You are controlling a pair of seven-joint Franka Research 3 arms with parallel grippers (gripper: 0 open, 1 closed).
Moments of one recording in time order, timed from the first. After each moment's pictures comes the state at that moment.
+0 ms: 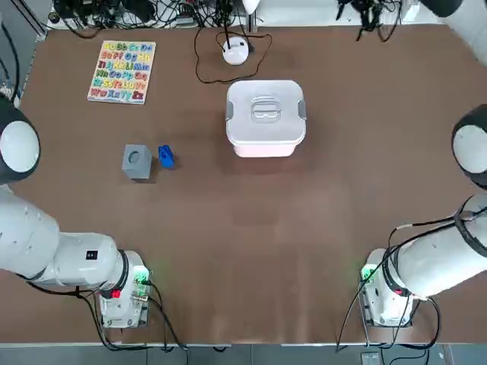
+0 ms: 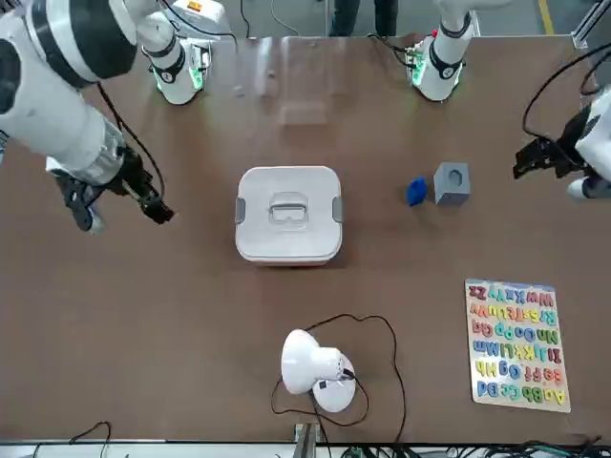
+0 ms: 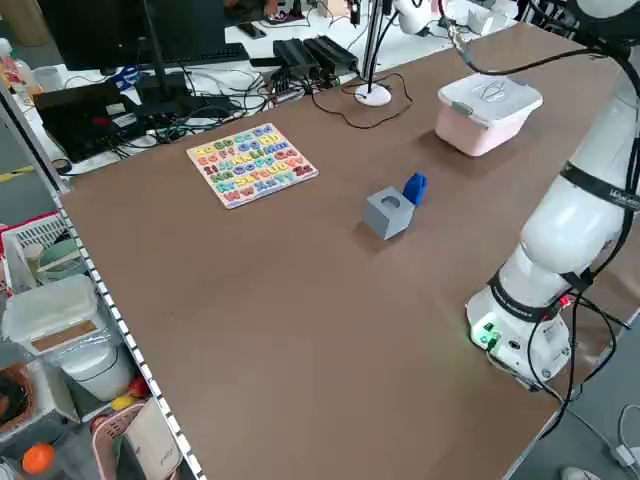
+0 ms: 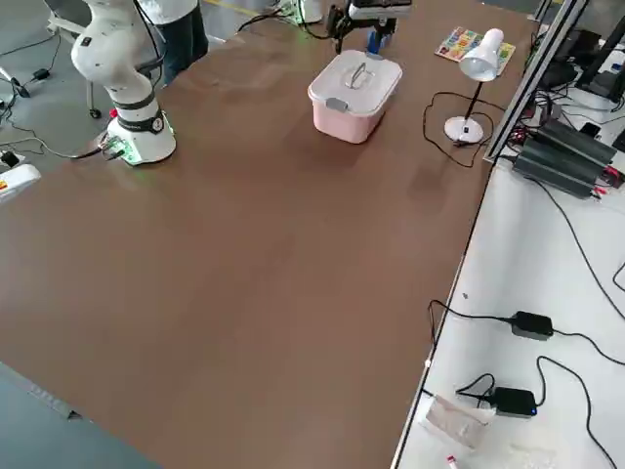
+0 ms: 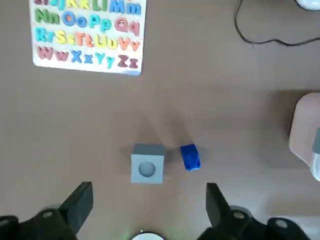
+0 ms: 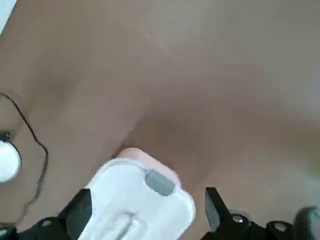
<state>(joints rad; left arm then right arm) -0.01 0.08 -0.07 -1.54 -0.03 1.54 -0.08 0.39 0.19 -0.10 -1.51 0.15 1.68 1.27</state>
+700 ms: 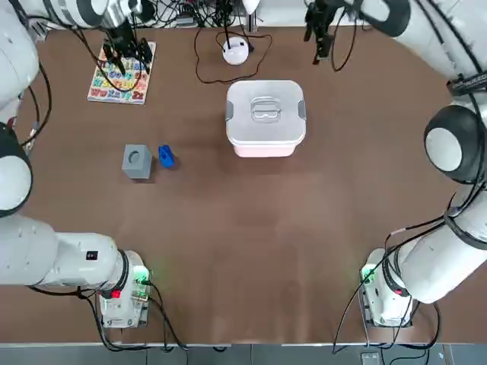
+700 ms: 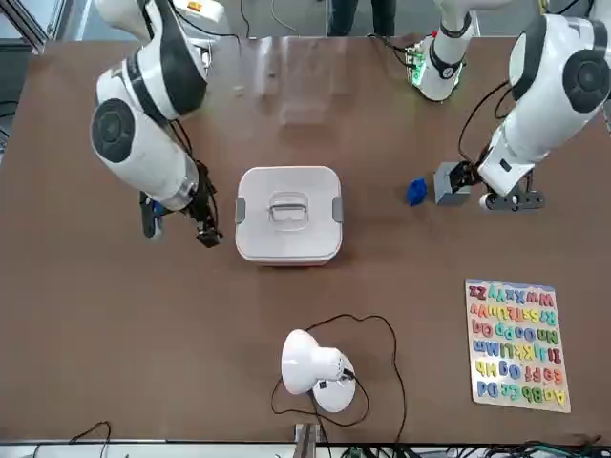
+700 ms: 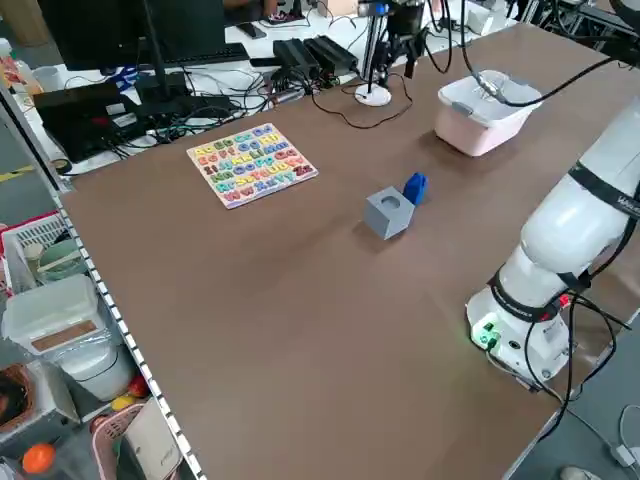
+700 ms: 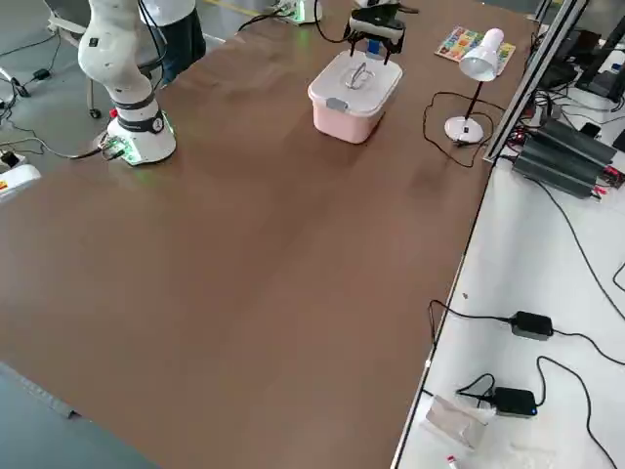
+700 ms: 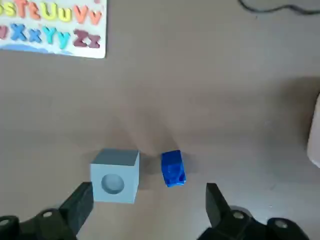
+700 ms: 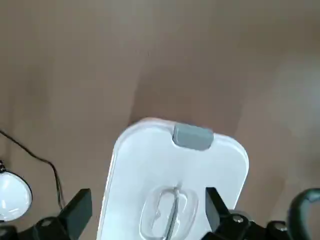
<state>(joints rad) -0.01 -0.05 -0.20 -2.04 -0.03 1.90 -0.21 0.55 0.32 -0.10 -1.53 0.20 1.81 1.75</state>
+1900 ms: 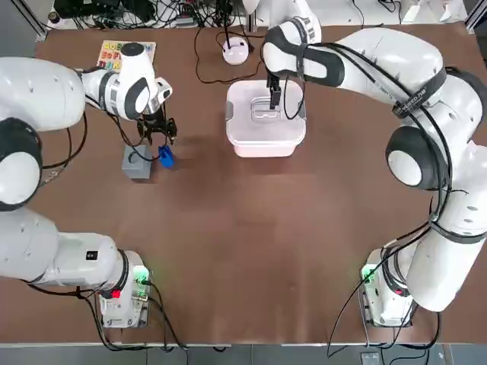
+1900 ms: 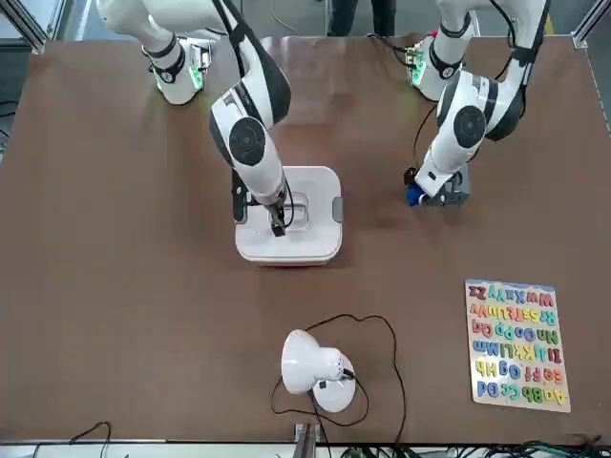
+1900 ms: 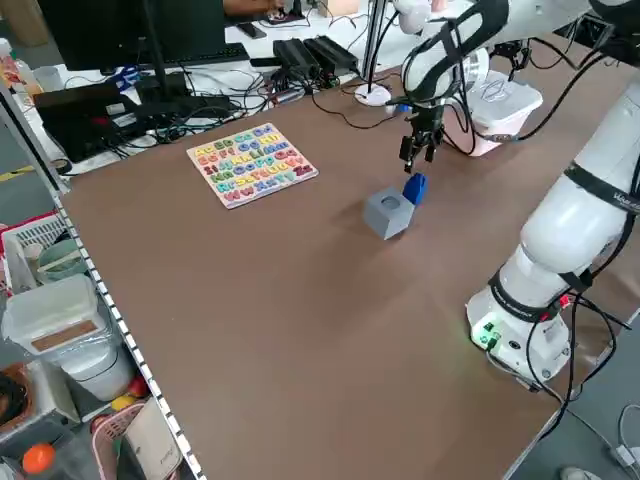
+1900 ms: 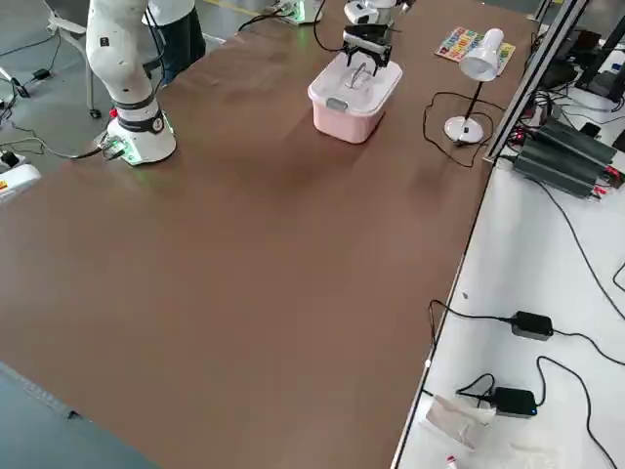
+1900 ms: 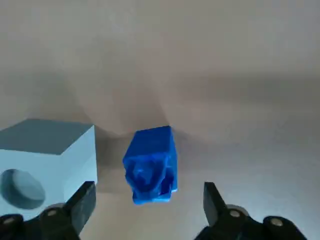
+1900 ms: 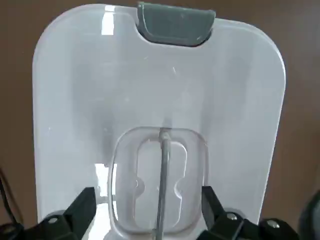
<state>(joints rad) -0.01 0.05 -0.33 -2.47 0.00 2.34 -0.38 0.76 0.48 -0.10 -1.56 0.20 2.00 2.07</state>
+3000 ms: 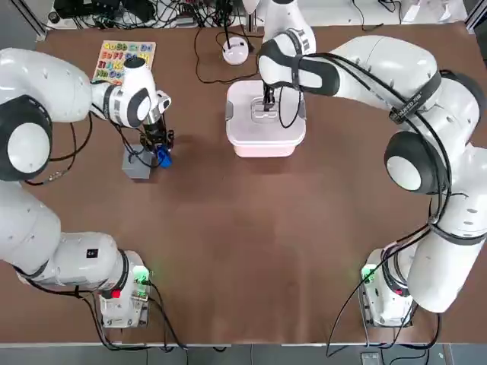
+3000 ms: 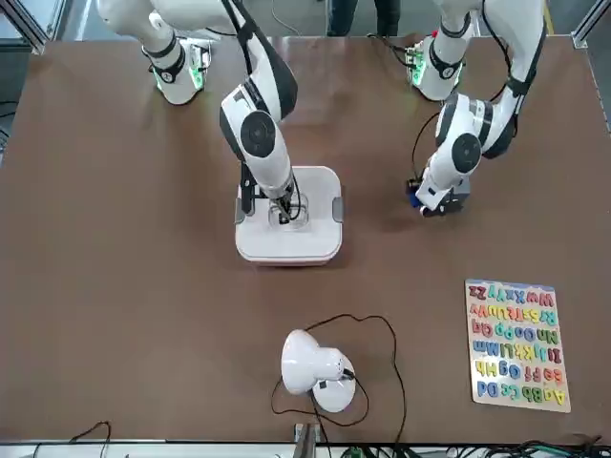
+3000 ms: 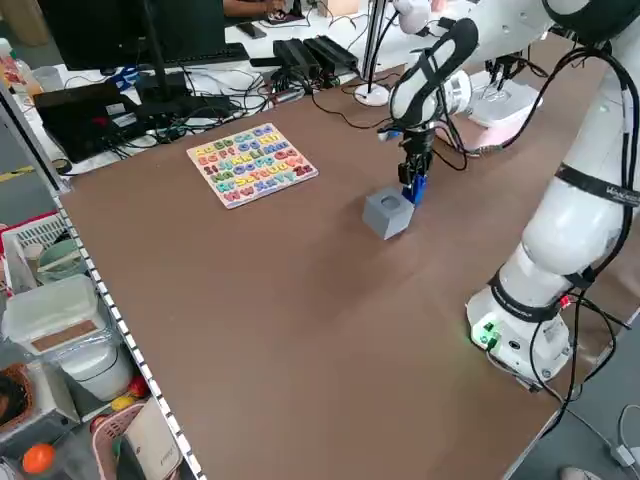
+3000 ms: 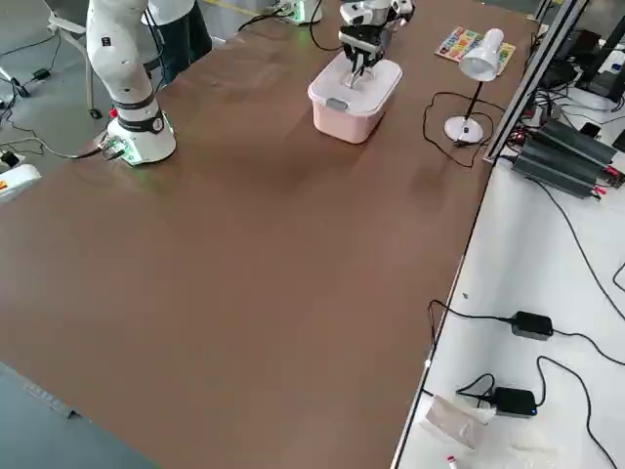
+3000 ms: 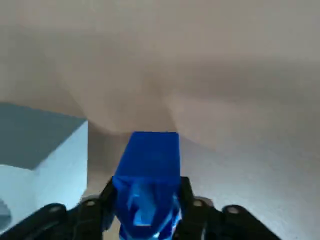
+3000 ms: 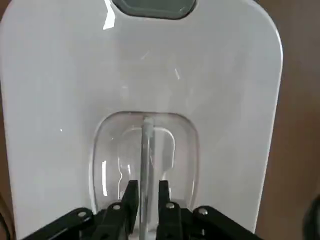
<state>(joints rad) 0.04 0.16 -0.33 -2.47 0.00 2.38 -0.45 0.80 0.48 -0.10 -1.59 0.20 2.05 2.12</state>
